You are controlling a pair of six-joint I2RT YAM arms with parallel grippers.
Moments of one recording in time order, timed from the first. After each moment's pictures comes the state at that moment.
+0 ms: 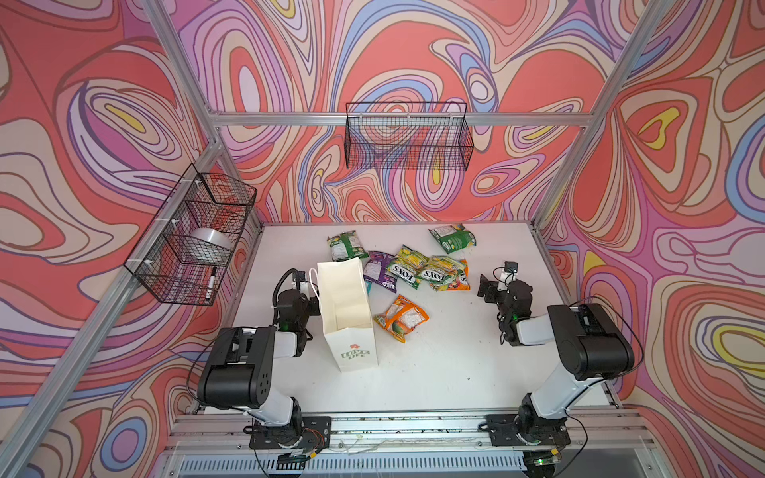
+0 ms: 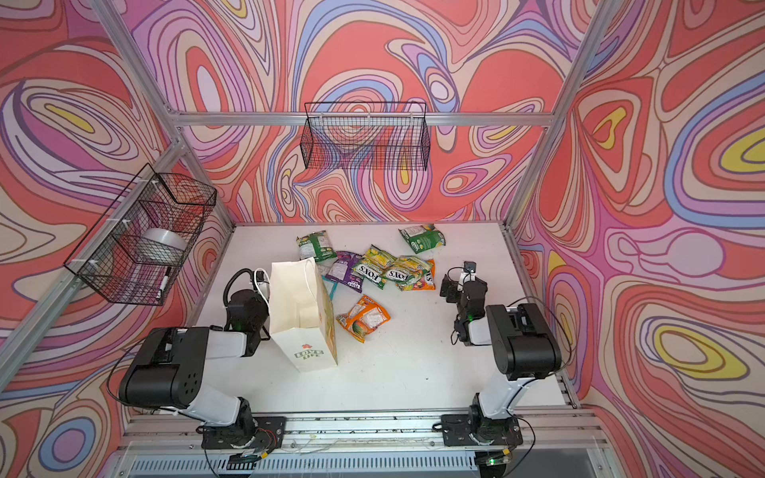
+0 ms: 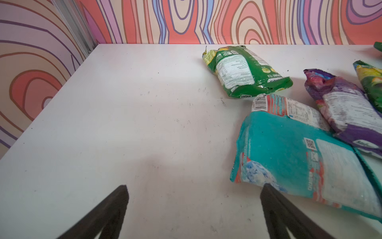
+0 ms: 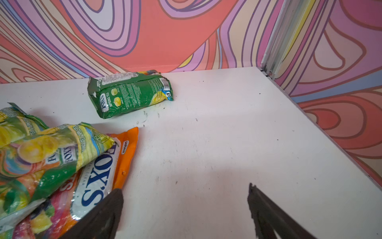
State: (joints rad) left arm 0.02 1.55 0.38 0.77 0.02 -0.02; right arm 0.01 1.72 0.47 0.95 0.09 0.03
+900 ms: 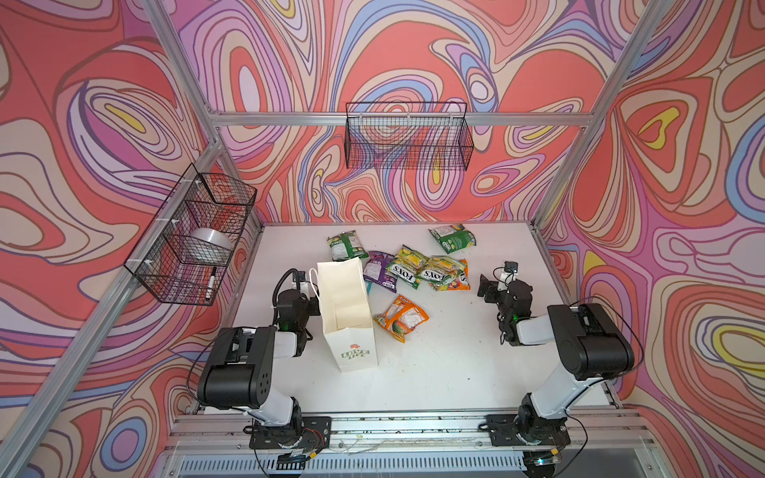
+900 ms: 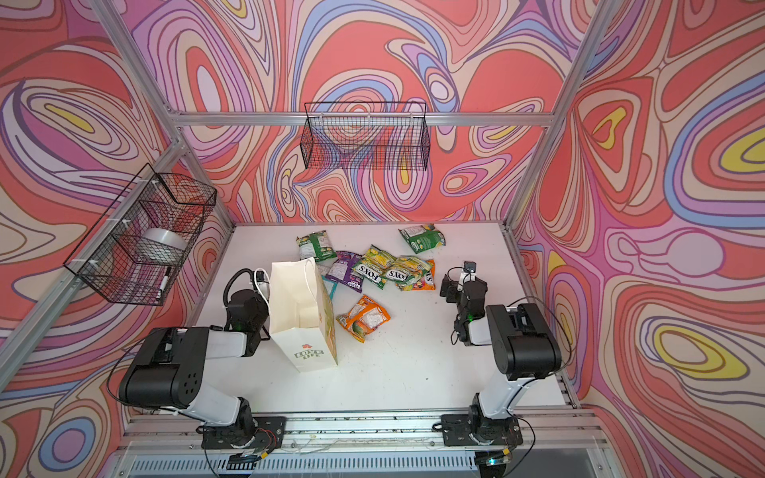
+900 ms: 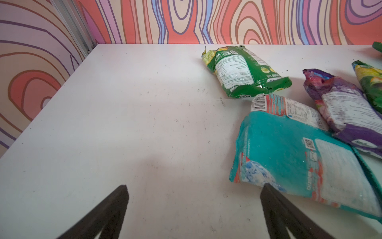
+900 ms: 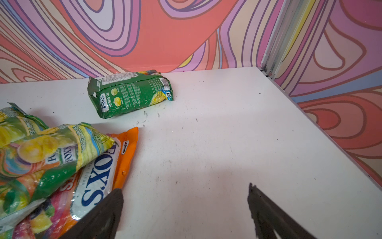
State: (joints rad) left arm 0.02 1.55 0.38 0.77 0.02 -0.02; right arm 0.01 1.72 0.47 0.95 0.09 0.03
